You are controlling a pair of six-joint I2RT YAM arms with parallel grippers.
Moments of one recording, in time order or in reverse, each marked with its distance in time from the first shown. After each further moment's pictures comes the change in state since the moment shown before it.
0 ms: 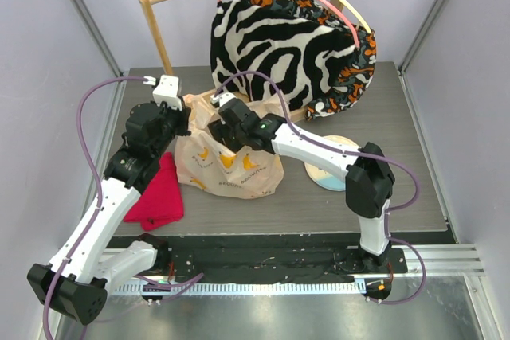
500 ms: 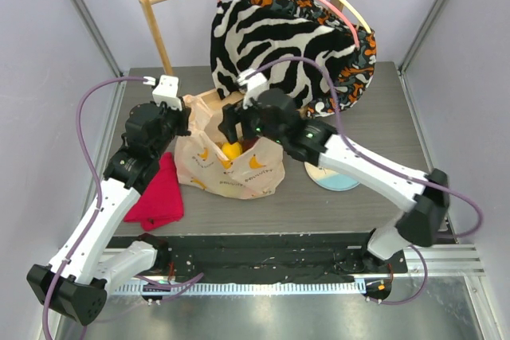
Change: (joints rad) left arm -0.002 -0.005 0.000 0.000 0.000 0.000; right arm 0.000 -0.364 -0.196 0.257 -0.024 -0.053
